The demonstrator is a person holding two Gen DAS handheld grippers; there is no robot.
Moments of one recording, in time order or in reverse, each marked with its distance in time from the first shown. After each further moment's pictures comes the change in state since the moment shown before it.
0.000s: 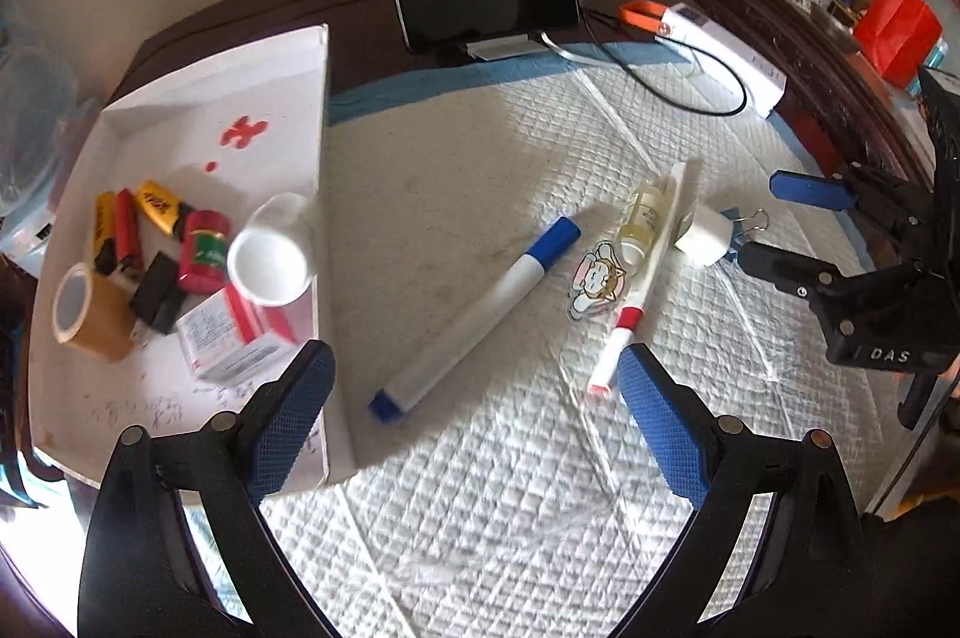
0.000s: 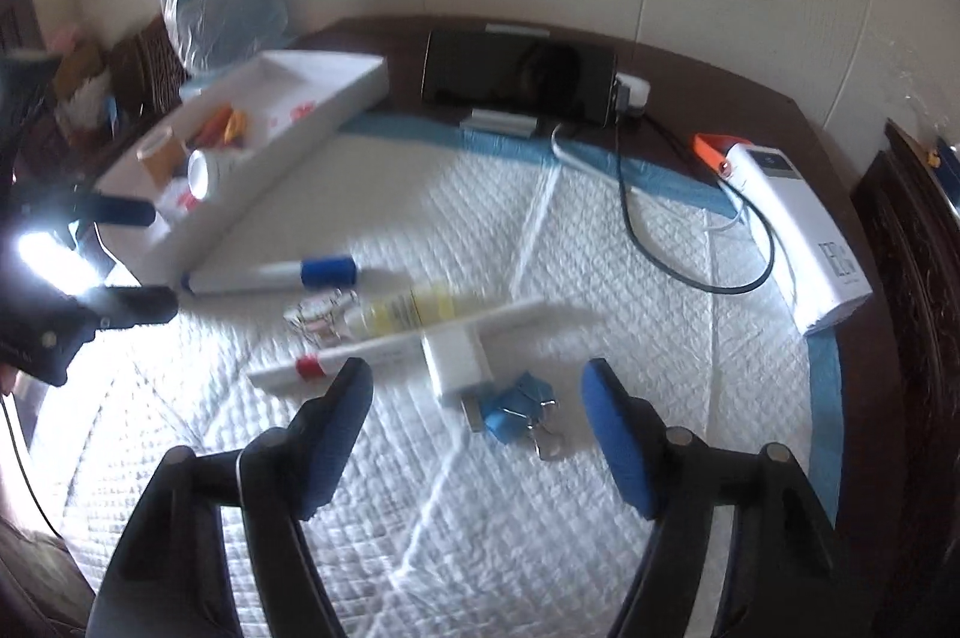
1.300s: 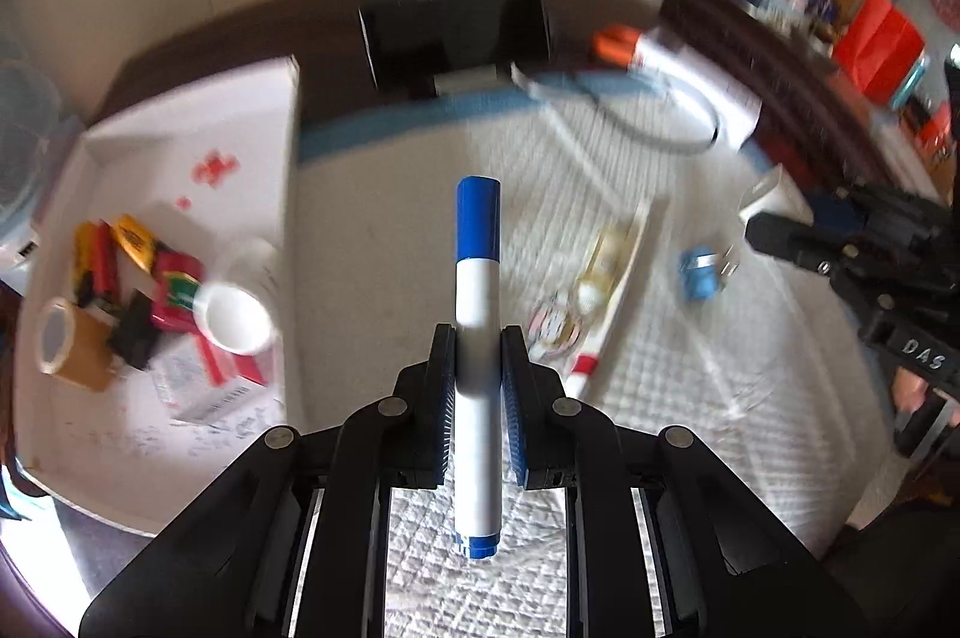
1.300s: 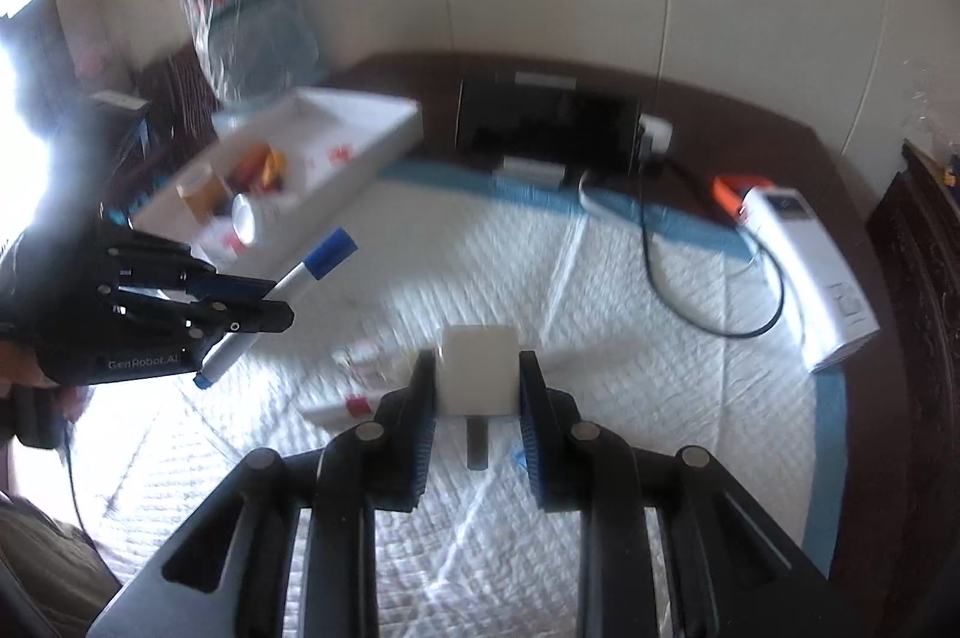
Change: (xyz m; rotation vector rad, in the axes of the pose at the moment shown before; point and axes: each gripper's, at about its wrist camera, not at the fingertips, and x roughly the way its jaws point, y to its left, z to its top) left arm -0.022 -0.005 0.013 -0.021 -0.090 -0.059; right arm -0.040 0.003 0.020 0.019 -0.121 0.060
